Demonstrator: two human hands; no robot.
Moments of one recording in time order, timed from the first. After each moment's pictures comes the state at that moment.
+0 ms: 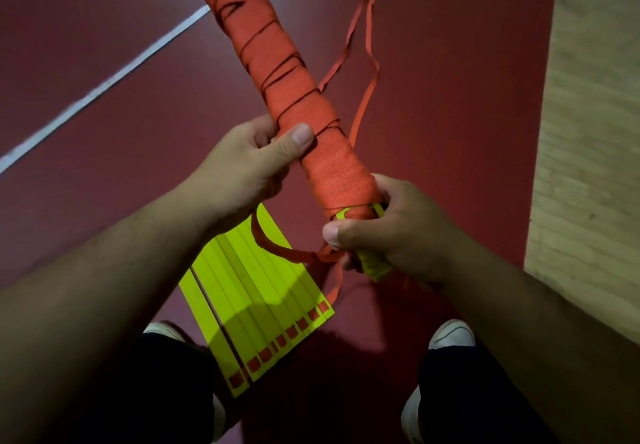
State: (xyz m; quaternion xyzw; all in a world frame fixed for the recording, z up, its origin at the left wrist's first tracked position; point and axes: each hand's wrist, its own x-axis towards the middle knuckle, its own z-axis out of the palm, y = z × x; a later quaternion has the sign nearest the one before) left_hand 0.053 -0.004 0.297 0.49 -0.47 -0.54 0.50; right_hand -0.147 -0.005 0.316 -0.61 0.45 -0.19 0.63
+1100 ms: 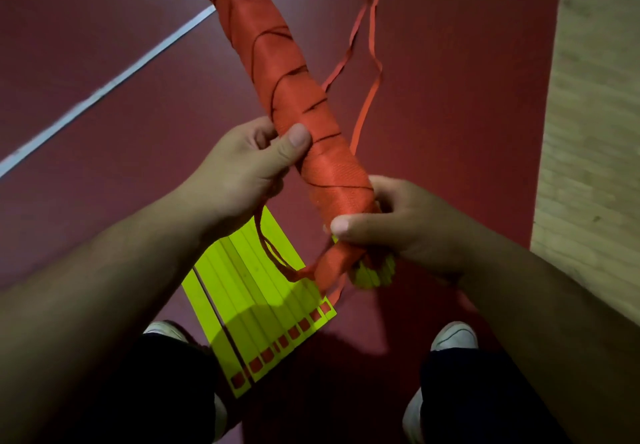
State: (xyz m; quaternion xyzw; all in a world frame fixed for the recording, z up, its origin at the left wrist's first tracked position) left_hand 0.056 -0.002 0.295 0.48 -0.46 -0.54 0.52; right_hand -0.151 -0.012 0.322 -0.59 0.40 -0.13 0.69
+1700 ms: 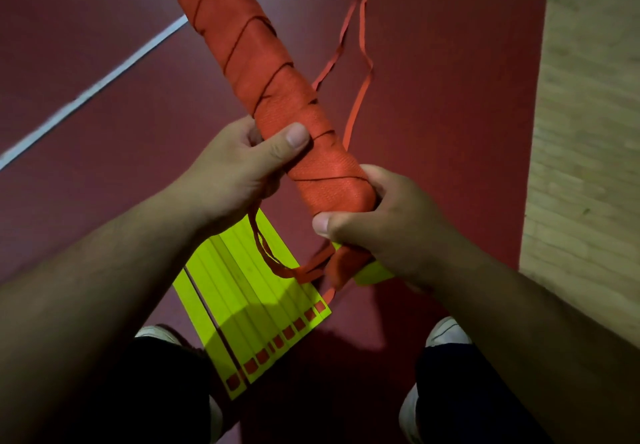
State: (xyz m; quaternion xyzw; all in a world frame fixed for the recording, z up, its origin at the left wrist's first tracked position) left_hand 0.049 -0.005 0.300 0.46 -0.50 -0.54 0.49; right_hand -0.148 -0.006 0.310 -0.64 0.47 -0.23 0.55
